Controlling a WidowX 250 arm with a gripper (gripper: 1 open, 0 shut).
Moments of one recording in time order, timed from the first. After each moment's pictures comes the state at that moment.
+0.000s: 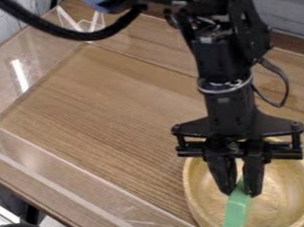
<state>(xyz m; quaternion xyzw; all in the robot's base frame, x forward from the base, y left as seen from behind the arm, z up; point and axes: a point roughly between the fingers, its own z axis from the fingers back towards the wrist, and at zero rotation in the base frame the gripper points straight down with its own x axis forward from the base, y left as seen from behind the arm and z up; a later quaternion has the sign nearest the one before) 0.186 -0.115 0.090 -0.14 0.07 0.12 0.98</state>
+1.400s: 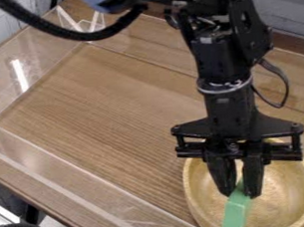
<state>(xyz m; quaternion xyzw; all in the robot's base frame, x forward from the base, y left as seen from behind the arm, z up) 0.185 -0.115 0.090 -0.14 0.07 0.11 0.98</state>
